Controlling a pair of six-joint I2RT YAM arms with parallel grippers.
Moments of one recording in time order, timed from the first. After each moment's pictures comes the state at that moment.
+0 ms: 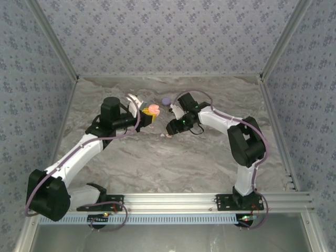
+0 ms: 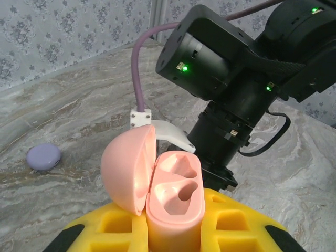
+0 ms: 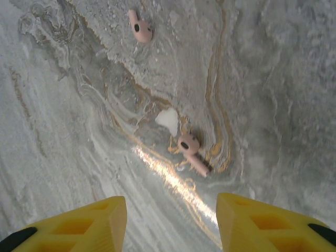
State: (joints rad) left arm -0.43 1.19 0.85 -0.03 0.61 0.01; right arm 0.57 1.89 1.34 -0.59 -0.43 0.11
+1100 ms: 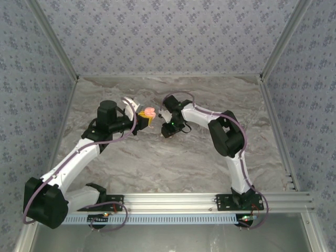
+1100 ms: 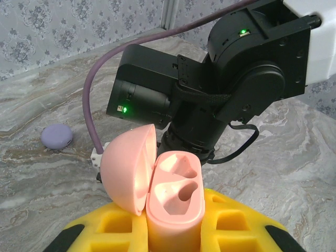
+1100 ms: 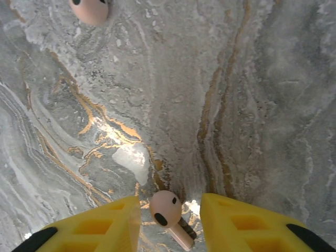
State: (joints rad) left arm -0.41 1.13 0.81 -0.08 0.59 0.02; right arm 0.65 2.16 1.61 -0.78 -0.27 0.01
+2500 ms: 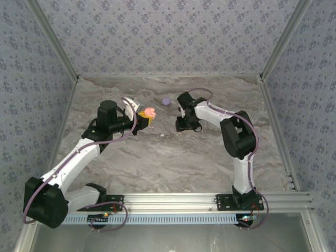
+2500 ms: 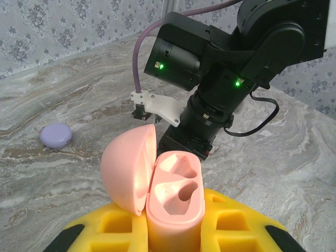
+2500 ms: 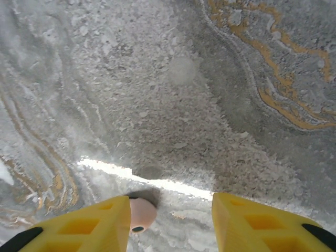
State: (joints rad) left arm -0.41 1.13 0.81 -0.08 0.59 0.01; right arm 0.53 2.03 1.47 -0.78 -0.11 0.32
